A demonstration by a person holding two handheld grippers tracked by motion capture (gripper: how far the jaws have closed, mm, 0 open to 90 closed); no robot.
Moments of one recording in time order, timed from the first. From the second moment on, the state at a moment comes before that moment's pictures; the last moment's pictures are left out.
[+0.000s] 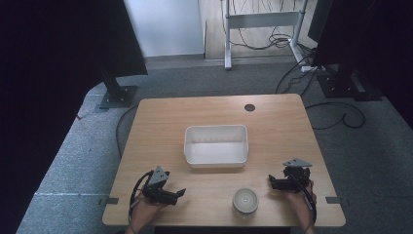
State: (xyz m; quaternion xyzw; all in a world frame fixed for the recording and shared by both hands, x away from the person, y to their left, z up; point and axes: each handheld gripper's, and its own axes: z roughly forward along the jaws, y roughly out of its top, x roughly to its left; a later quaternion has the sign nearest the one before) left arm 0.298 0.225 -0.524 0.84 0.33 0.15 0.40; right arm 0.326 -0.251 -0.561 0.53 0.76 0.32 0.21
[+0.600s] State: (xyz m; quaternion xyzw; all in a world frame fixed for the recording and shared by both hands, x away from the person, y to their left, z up) left arm 0.281 0.196 -0.517 0.85 0.29 0.13 0.43; right arm 0.326 -0.251 -0.561 0.53 0.76 0.32 0.21
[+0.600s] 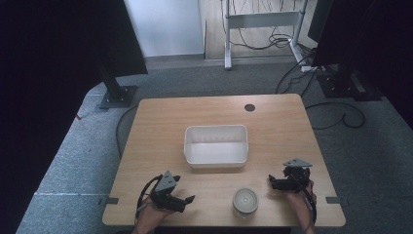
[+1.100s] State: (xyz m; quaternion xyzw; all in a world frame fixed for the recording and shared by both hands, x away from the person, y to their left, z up) left arm 0.271 0.173 -0.509 0.85 0.25 0.11 0.46; right arm 0.326 -0.251 -0.561 0.53 0.76 0.32 0.21
